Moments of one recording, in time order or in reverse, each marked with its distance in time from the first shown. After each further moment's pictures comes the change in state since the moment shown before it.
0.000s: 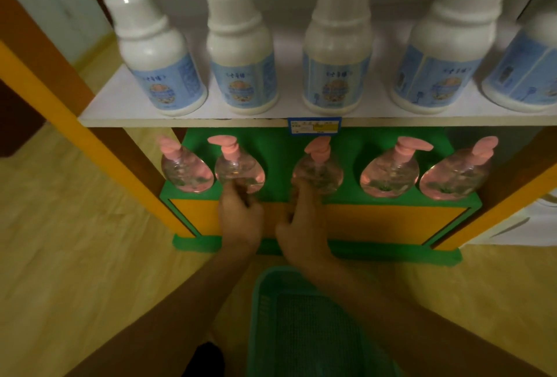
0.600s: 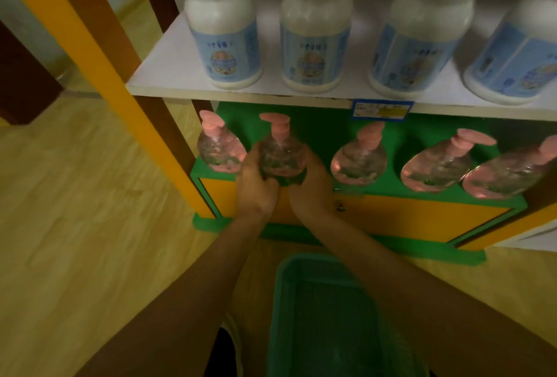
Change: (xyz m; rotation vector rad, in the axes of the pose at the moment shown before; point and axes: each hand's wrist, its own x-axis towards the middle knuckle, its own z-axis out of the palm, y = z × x) left_hand 0.039 -0.024 -0.027 -0.061 -0.146 0.093; right_hand 0.041 -0.023 0.064 0.053 0.018 0.045
